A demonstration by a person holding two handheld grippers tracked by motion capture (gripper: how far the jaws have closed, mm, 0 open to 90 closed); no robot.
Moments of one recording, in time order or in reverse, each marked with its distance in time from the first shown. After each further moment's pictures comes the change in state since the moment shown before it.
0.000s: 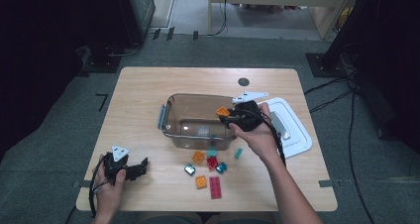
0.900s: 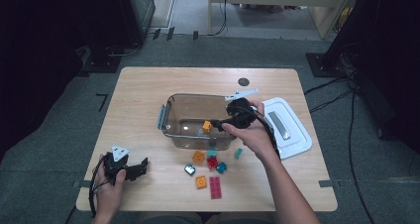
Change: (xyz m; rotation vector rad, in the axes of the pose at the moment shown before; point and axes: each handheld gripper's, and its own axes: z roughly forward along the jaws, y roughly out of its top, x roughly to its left) left arm 0.000 0.000 0.000 0.001 -0.001 0.003; right arm -0.001 0.005 0.018 0.081 0.036 0.018
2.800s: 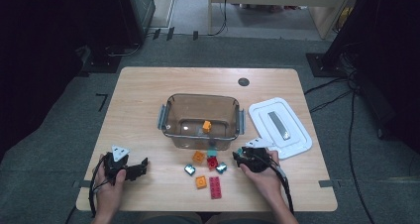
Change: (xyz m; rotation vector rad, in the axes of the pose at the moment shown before) left arm 0.000 0.000 0.000 0.000 -0.001 -0.001; right arm -0.006 -0.156 0.023 -0.040 -0.152 0.125
